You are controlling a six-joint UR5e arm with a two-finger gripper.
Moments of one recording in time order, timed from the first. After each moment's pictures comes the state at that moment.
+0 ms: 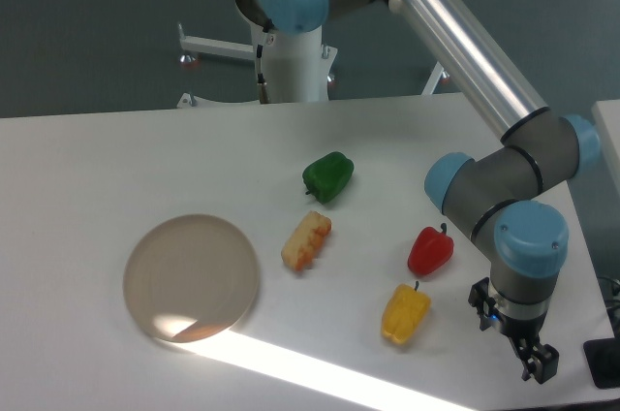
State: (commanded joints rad) arm 2.35 -2.58 -0.64 -1.21 1.60 1.58
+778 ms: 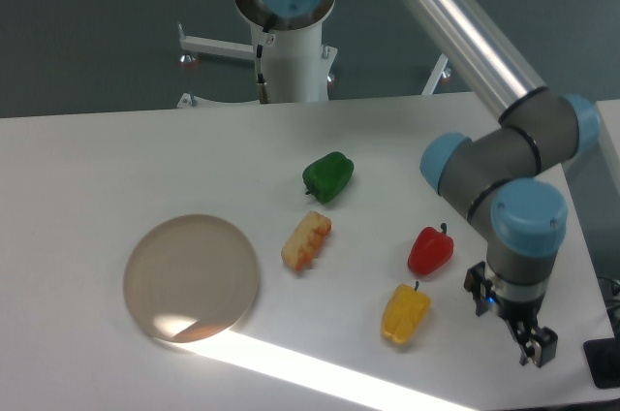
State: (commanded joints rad) arm 2.36 -2.37 -0.87 -1.28 1.60 1.54
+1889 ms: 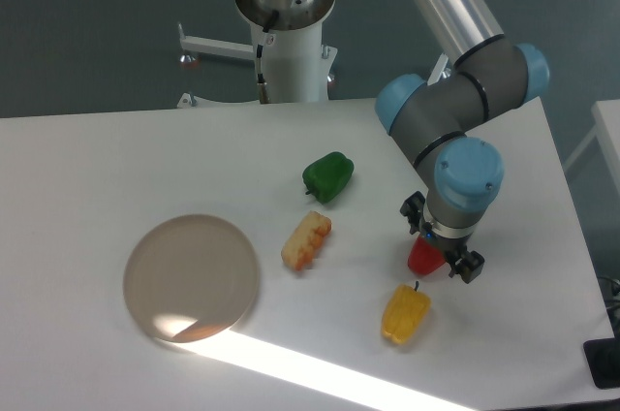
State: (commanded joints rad) arm 2.33 -2.24 -1.20 -1.32 1.67 1.41
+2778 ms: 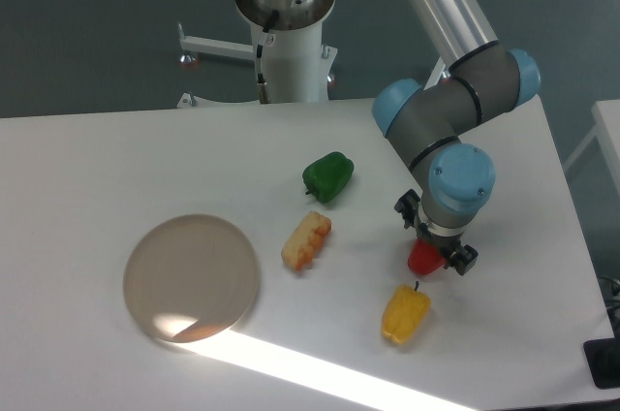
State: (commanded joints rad) arm 2.34 -2.24 -1.25 -1.28 1.67 1.33
